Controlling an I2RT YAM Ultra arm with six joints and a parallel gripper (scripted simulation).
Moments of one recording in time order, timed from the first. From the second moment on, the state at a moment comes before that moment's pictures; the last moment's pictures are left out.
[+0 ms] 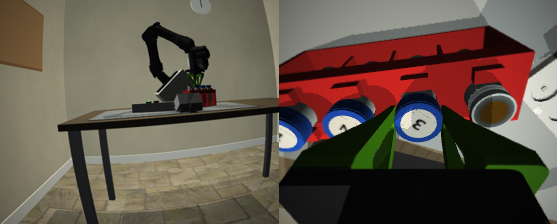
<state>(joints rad) 0.40 2.43 1.26 -0.84 0.60 0.34</state>
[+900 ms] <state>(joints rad) 0.40 2.43 1.26 -0.83 0.60 0.08</state>
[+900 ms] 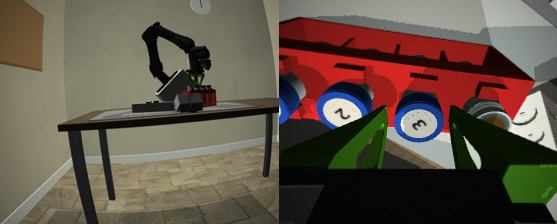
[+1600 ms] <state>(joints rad) 0.40 2.43 1.25 -0.83 0.60 -0.38</state>
